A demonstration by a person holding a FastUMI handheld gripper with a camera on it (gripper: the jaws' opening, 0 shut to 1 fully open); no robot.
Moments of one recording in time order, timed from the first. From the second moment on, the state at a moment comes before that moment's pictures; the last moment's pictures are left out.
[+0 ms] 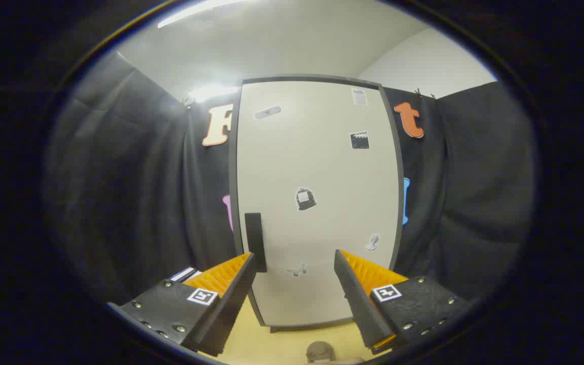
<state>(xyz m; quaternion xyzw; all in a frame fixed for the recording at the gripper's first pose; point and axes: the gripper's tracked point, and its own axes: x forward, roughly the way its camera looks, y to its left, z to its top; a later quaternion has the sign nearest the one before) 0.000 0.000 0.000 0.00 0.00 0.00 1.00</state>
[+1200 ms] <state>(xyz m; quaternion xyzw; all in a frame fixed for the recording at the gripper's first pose) 0.070 0.049 -0.012 0.00 0.01 0.05 1.00</state>
